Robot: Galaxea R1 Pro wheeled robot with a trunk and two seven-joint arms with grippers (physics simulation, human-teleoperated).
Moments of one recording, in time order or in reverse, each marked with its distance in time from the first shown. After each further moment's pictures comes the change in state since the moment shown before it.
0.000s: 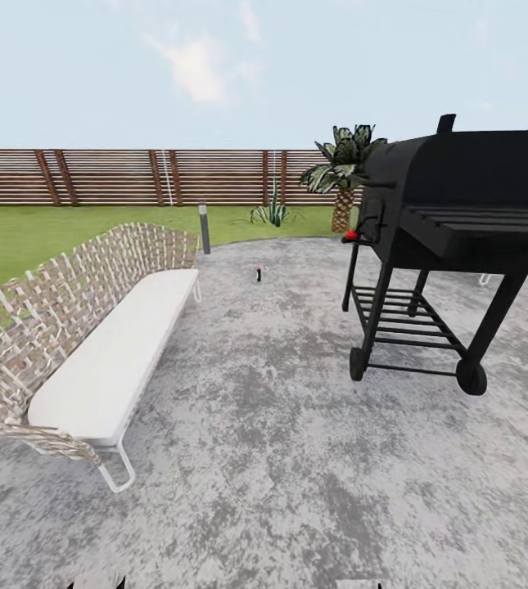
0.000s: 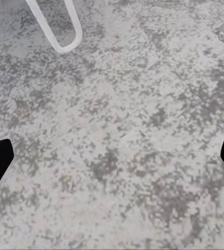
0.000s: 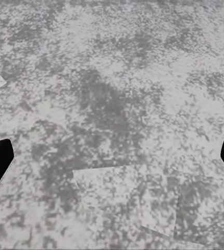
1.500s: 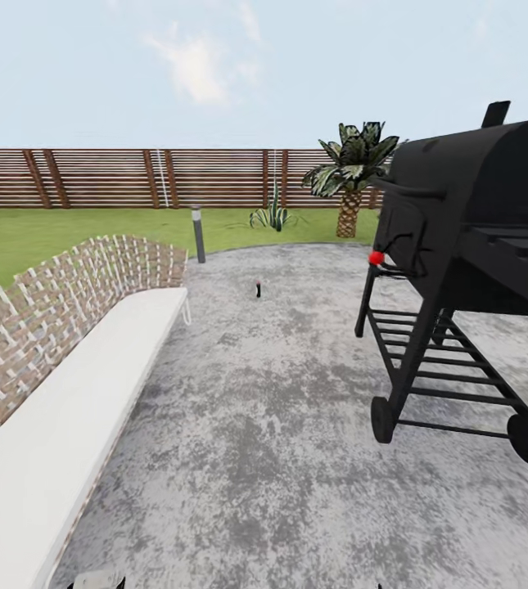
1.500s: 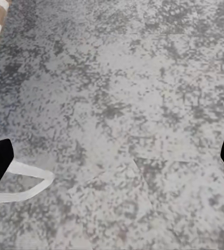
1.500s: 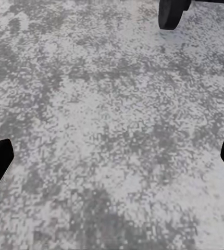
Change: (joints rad) left arm 0.000 0.000 0.000 0.000 0.000 0.000 0.000; right arm 0.000 0.000 0.000 0.001 0.001 0.000 -0.003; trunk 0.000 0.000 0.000
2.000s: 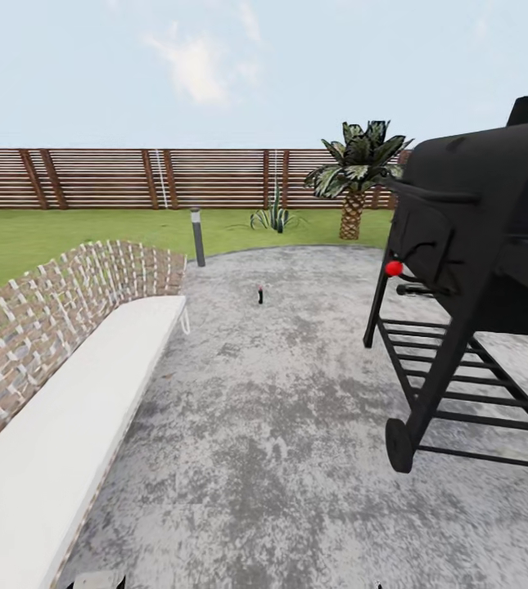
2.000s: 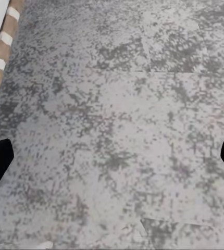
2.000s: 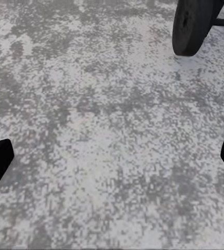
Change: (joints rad) left arm 0.000 0.000 -0.001 0.000 0.000 -0.002 0.000; right arm 0.000 0.000 -0.001 0.002 0.000 0.000 0.000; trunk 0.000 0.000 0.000
